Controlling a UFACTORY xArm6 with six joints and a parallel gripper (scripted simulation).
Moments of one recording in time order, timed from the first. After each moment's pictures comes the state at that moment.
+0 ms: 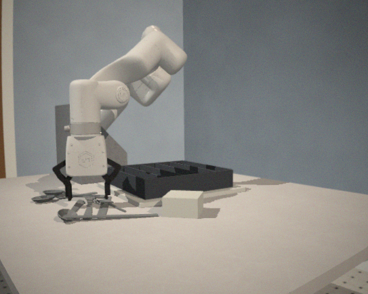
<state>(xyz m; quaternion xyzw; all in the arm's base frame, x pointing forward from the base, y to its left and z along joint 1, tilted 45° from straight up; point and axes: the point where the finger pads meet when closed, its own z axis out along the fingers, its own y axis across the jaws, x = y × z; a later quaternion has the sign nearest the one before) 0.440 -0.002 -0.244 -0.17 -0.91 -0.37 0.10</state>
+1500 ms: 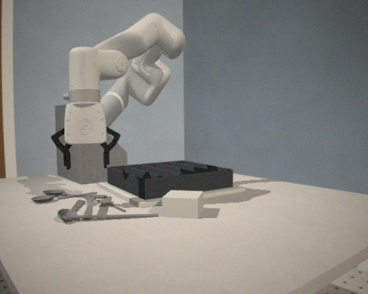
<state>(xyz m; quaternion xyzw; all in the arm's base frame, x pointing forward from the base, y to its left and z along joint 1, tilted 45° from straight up) 0.444 -0.057 -0.188 -0.17 -0.91 -0.37 0.10</state>
